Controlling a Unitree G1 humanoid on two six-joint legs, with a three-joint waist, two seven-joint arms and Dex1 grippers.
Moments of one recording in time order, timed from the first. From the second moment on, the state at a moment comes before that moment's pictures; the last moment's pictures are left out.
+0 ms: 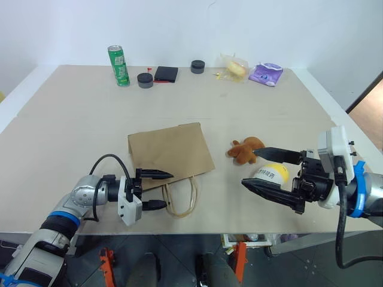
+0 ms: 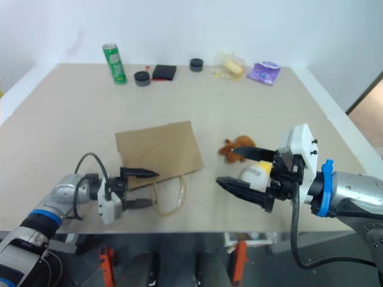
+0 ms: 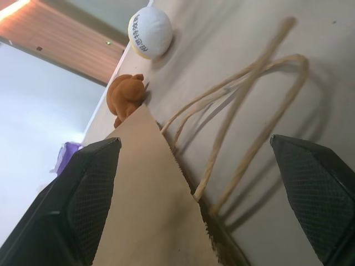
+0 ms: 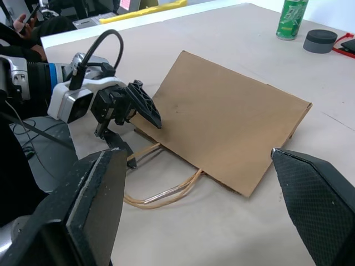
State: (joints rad) left arm -0.50 0.64 -0.34 0.61 0.05 -1.29 -0.87; right arm -0.07 -0.97 -0.47 -0.71 1.10 0.82 0.73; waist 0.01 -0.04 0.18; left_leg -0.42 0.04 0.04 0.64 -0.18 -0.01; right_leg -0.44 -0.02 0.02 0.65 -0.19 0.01
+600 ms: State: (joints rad) left arm -0.52 0.75 -0.39 0.55 -0.14 -1.26 -0.89; right arm -0.06 -0.98 -0.48 -0.72 1.13 0.82 0.71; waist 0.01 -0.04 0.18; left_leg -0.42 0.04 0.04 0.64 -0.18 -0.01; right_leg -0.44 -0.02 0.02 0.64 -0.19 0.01
